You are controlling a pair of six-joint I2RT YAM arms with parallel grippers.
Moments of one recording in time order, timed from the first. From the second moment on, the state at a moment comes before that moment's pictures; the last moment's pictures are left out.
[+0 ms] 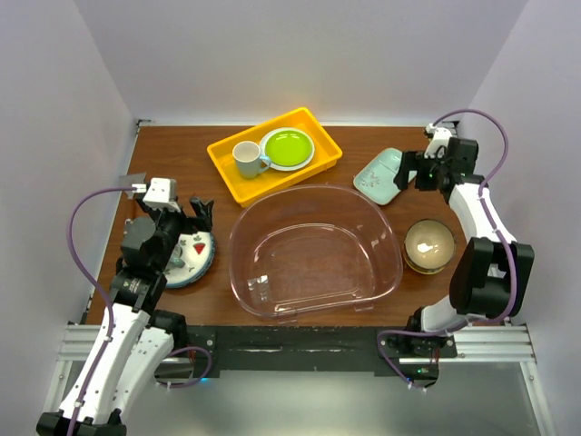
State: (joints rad) left arm -0.21 0.56 0.58 -0.12 -0.04 -0.15; right arm -0.17 1.52 1.15 -0.33 -0.31 -0.09
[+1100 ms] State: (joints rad) left arm -0.21 0.55 0.58 -0.12 -0.04 -0.14; right arm -0.25 1.69 1.21 -0.28 -0.47 0.10
